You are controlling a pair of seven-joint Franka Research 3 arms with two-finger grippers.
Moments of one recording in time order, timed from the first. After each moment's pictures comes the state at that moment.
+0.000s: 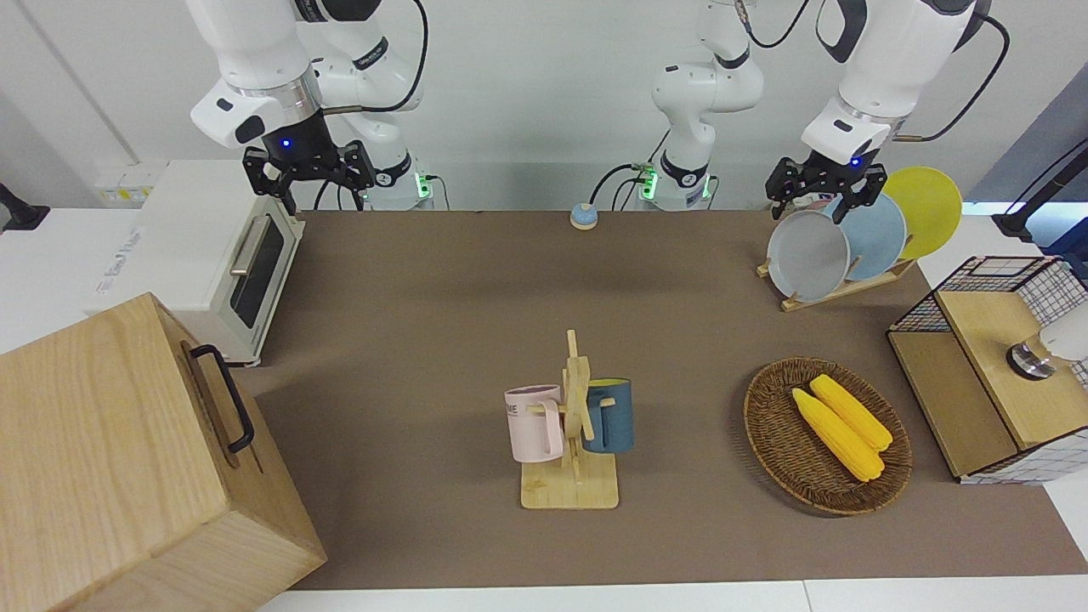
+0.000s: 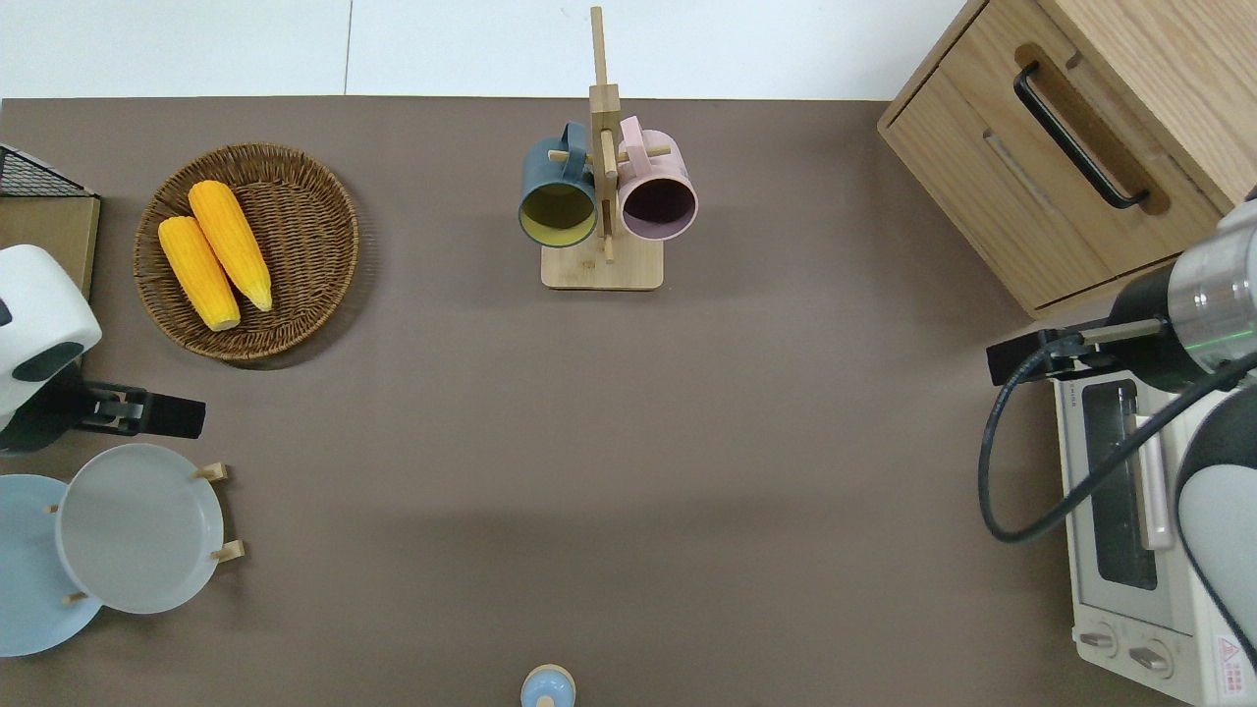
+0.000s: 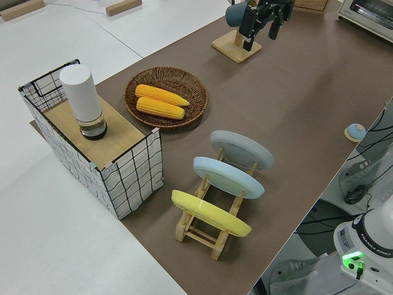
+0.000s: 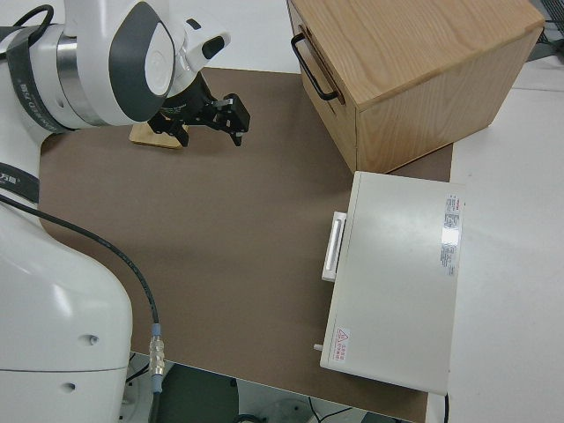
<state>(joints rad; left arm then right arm) 0.01 -0.11 -0.04 -1.75 0.02 1.62 0.14 -0.15 0.02 0.27 -1.49 -0.02 1.48 0.04</state>
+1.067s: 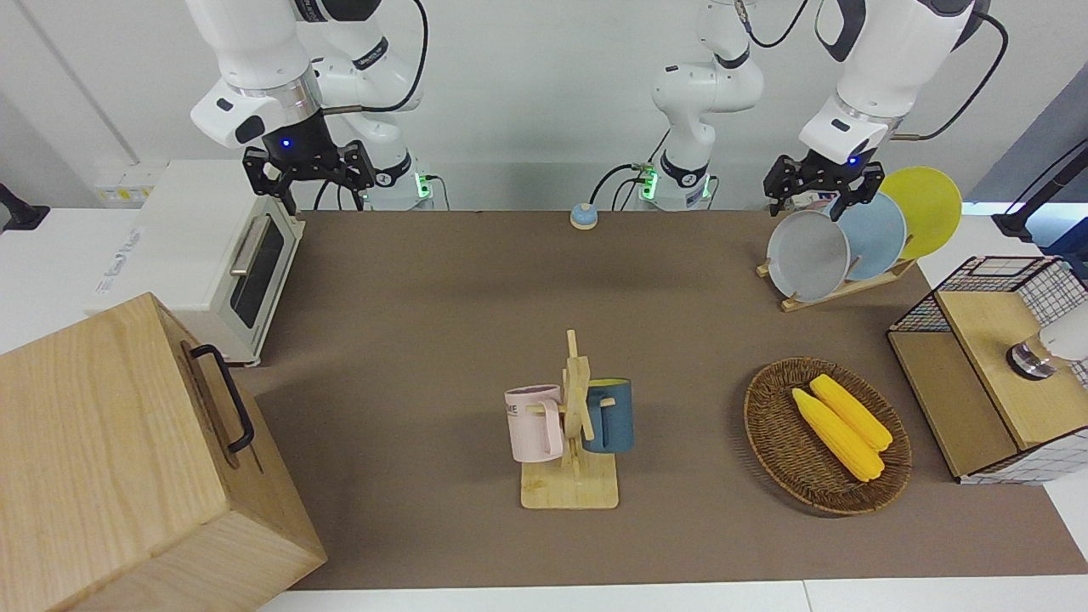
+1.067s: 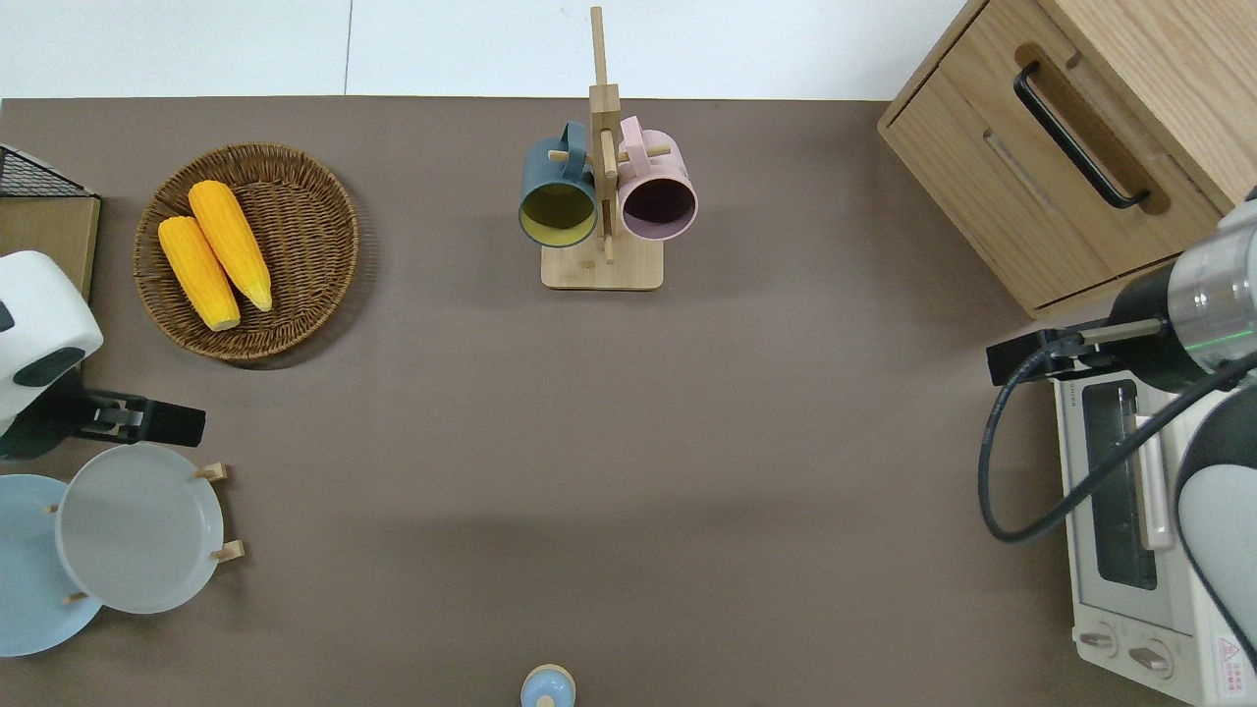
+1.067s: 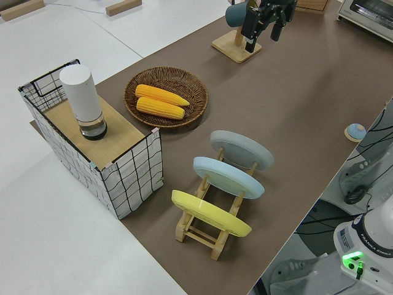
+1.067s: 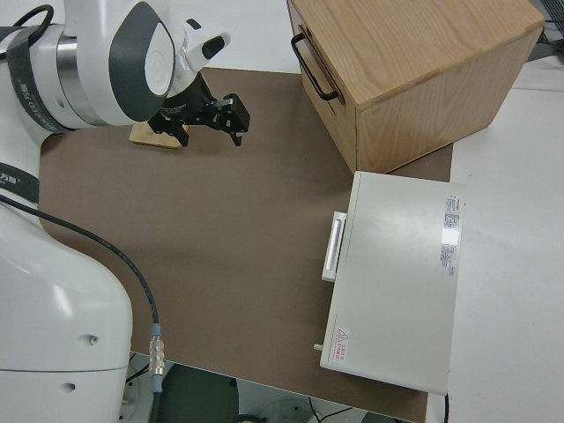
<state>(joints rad) 0.01 -0.11 -0.04 -1.75 0.02 1.59 0.14 -0.15 0.02 0.27 -1.49 -0.02 1.48 0.04</state>
